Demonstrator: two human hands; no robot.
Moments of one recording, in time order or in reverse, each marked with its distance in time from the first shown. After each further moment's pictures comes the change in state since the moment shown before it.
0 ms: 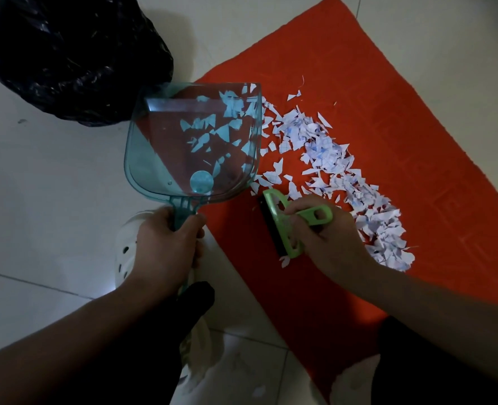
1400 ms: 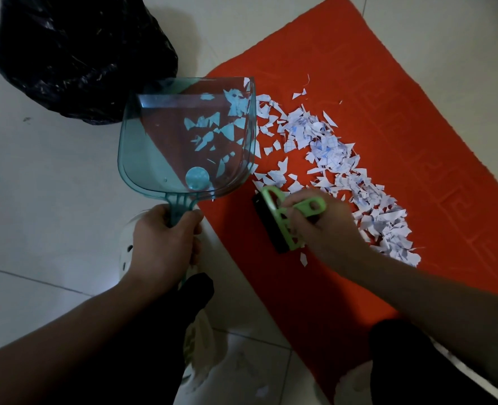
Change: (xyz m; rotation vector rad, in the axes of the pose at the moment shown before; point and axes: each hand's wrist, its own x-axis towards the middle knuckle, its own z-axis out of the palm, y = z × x) left_hand 0.005 -0.003 -0.005 -0.019 0.044 -0.007; right_hand 0.016 -0.003 0.005 -0.086 -0.048 0.030
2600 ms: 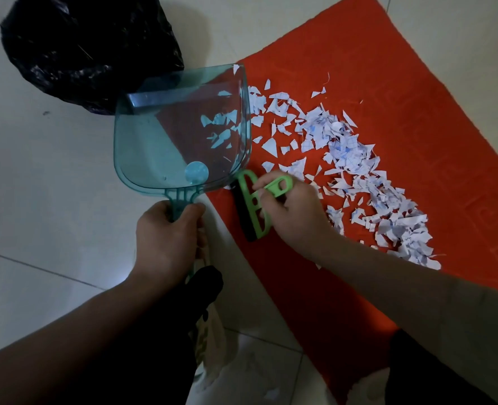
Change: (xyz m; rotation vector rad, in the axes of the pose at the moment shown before) left_hand 0.007 -0.005 -0.011 -0.093 0.051 -0.091; right_hand 0.037 -0.027 0.052 0.099 -0.004 -0.057
